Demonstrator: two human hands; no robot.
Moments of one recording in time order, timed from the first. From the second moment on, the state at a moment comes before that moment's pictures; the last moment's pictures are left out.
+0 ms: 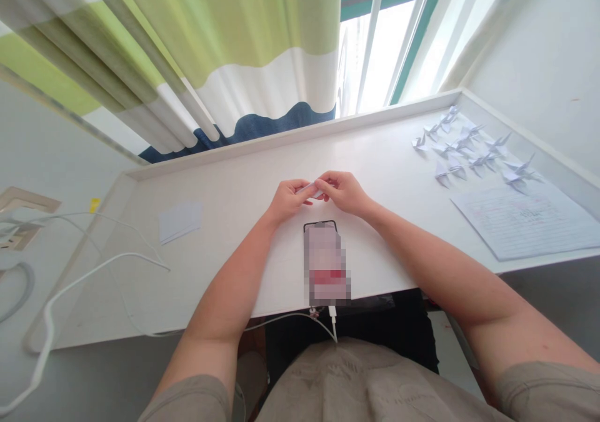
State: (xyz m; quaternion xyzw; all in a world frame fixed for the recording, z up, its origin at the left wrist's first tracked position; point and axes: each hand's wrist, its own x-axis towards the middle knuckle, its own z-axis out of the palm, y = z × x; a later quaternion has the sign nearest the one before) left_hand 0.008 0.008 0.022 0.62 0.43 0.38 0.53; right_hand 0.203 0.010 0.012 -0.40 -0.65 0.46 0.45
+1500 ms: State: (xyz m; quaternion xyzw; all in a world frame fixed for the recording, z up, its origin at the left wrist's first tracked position) left_hand 0.012 0.008 0.017 0.58 0.43 0.41 0.55; right_hand 0.231 0.023 0.019 -0.35 -0.68 0.54 0.35
